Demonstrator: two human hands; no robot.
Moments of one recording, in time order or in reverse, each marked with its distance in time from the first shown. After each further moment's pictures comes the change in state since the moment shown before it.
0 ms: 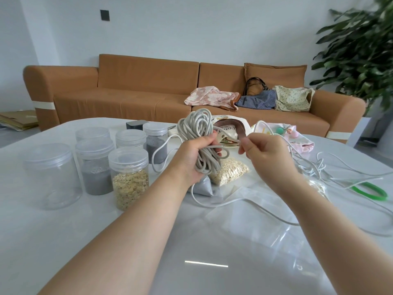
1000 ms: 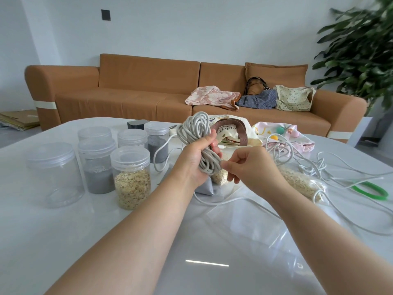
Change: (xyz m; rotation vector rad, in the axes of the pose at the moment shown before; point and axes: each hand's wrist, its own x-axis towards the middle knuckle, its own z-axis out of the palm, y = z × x) left_hand -0.001 -0.006 0.006 -0.209 0.011 -0.037; right_hand -0.009 0.001 0.020 0.017 -0.191 0.188
